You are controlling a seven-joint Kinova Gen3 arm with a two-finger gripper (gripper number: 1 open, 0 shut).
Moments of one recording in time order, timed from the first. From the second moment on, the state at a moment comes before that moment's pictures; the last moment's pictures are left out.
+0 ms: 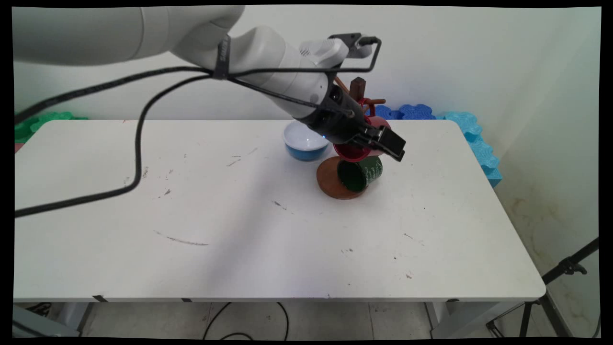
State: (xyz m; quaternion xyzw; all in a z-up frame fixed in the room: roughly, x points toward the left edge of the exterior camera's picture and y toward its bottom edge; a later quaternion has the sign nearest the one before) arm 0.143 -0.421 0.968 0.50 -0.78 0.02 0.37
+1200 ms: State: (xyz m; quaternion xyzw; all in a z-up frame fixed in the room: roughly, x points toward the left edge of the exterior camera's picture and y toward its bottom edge) arm 0.136 -0.423 0.917 0.43 -0.79 0.08 0.43
